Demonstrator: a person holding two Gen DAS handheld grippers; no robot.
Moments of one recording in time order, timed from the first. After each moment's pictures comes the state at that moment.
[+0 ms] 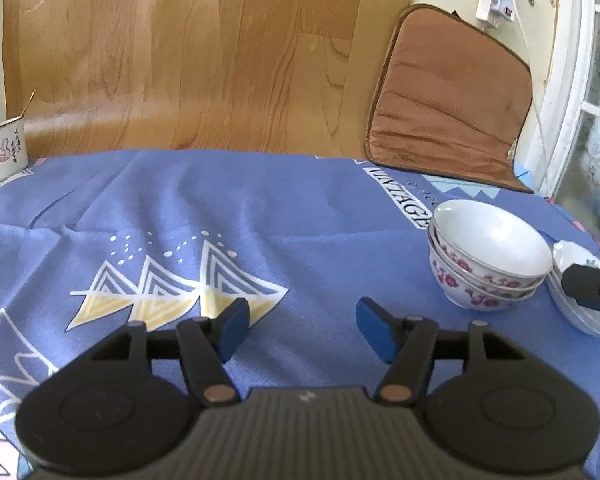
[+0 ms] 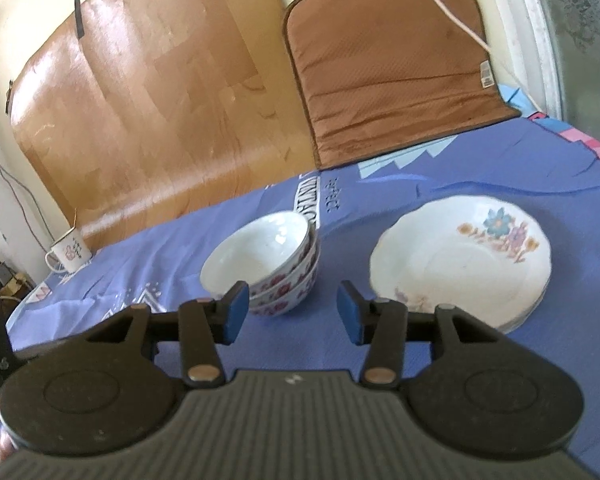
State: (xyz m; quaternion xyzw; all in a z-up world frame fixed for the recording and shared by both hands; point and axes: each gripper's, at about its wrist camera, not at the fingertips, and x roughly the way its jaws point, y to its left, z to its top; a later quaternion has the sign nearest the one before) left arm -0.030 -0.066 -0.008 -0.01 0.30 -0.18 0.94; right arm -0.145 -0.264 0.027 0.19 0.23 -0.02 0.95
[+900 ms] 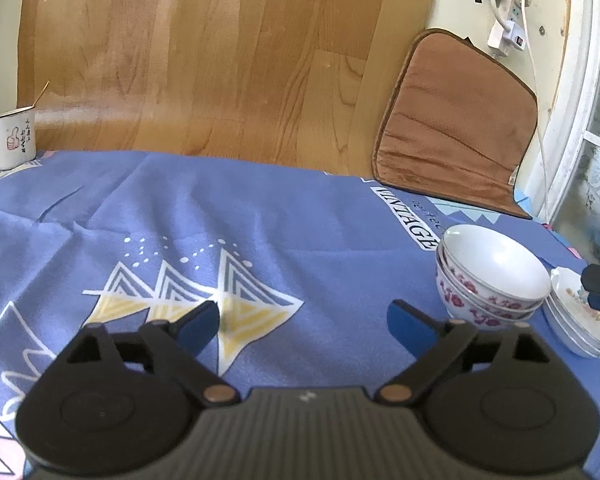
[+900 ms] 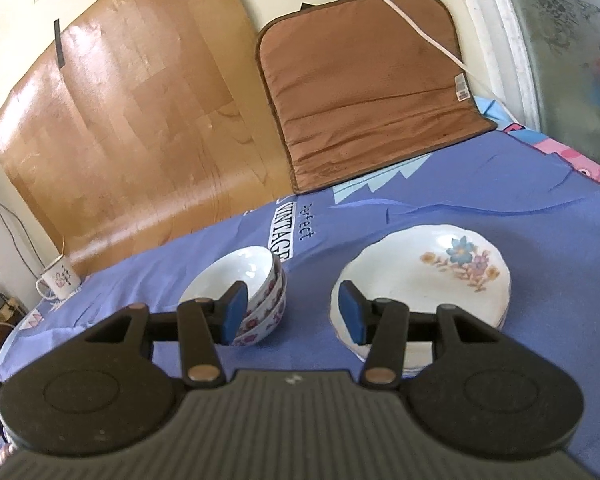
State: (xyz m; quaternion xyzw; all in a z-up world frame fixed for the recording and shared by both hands) left arm -0.030 -0.050 -0.006 -0.04 0.29 -0.18 0.94; right arm -0.148 -0.287 0.035 0.21 0.21 -0.04 0.95
